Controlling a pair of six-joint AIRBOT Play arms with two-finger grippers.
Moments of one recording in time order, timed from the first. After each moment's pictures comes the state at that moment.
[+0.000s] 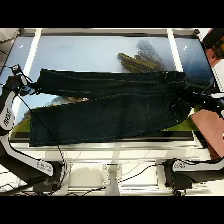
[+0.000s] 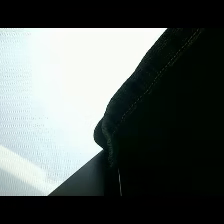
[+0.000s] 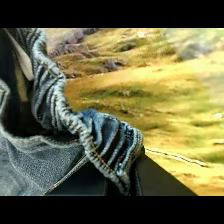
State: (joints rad) left arm 0.30 -1.82 1.38 1.71 -0.71 -1.86; right arm -0.55 -1.50 0.94 -0.73 0.67 1.30
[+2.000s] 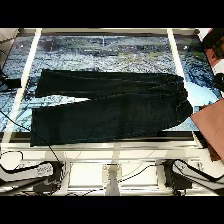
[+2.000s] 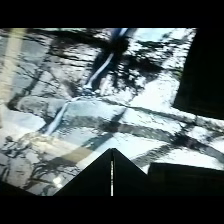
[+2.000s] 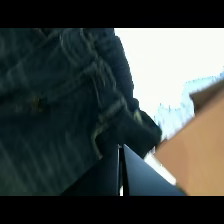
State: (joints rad) left arm 0.36 -1.40 1.38 1.78 -1.09 -1.41; right arm -0.56 -1.20 1.42 -1.40 1.39 1.42
